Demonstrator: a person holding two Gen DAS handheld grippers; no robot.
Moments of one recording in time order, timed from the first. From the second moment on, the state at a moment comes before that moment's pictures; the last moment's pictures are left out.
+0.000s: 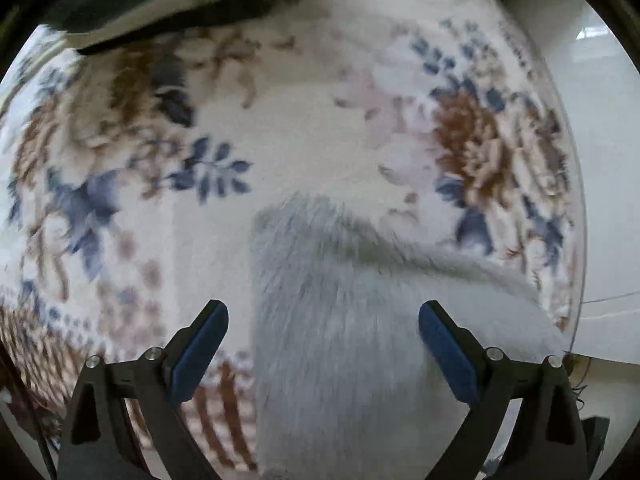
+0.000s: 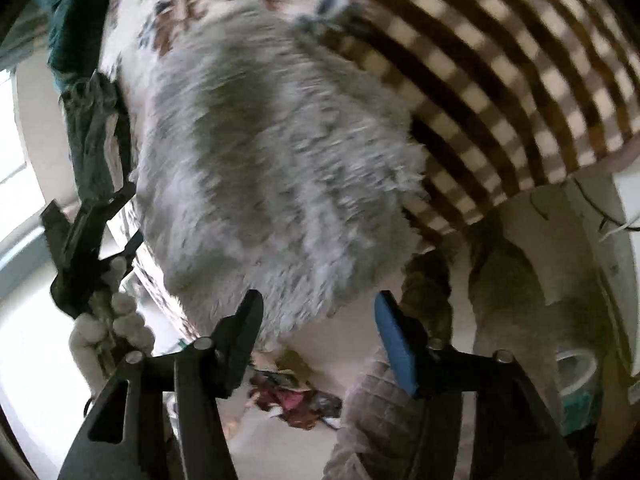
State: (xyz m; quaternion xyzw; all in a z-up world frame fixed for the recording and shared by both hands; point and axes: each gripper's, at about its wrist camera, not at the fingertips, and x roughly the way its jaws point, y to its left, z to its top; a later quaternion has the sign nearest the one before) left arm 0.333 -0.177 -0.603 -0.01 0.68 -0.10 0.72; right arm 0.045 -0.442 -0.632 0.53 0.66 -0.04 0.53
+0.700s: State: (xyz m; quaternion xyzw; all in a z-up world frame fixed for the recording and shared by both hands) left arm 0.179 -0.120 -0.619 -0.20 0.67 -0.13 0.71; right arm 0.379 -0.205 -0.651 -0.05 0.85 0.19 0.50
